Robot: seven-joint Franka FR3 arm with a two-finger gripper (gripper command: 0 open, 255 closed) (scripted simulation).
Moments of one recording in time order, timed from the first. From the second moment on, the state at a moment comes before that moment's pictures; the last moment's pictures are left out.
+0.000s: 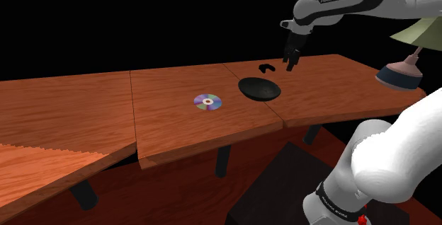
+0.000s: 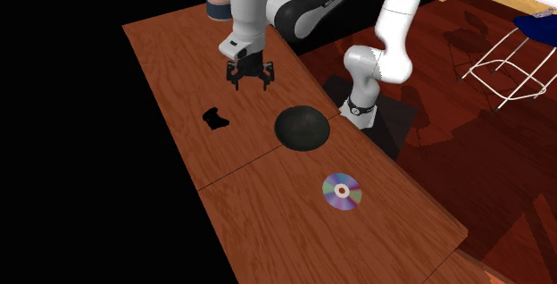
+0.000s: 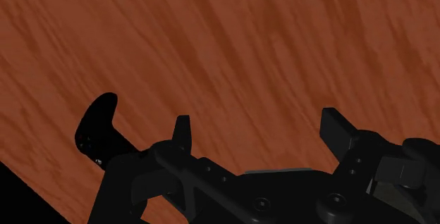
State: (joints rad) arm 0.14 -0.30 -0.69 -2.11 -0.21 1.94 -1.14
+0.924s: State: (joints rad) arm 0.11 0.22 -0.83 -1.76 0.23 2.03 -1.72
